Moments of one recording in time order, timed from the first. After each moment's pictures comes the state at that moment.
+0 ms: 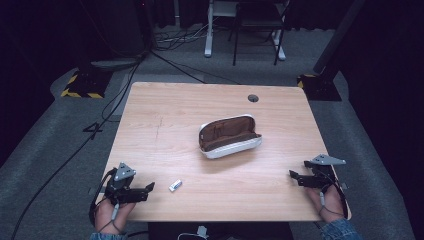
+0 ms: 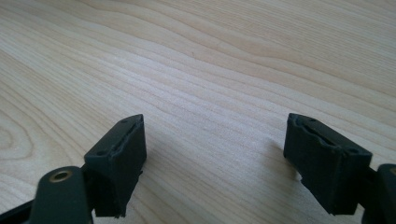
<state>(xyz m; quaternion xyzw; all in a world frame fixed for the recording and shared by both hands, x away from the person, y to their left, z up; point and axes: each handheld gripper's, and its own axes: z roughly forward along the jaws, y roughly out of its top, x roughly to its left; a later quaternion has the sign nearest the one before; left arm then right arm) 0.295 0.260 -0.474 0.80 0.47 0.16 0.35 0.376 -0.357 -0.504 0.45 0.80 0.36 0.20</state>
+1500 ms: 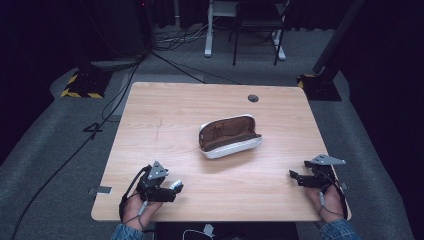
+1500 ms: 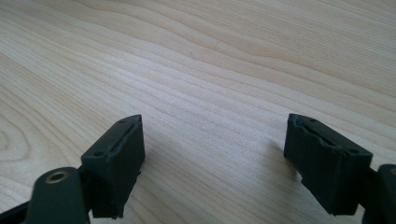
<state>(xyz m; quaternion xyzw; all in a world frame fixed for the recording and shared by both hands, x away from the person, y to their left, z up) 0.318 0.184 -0.483 0.84 0.37 0.12 0.37 0.376 -0.356 -0.504 0.45 0.80 0.35 0.20</state>
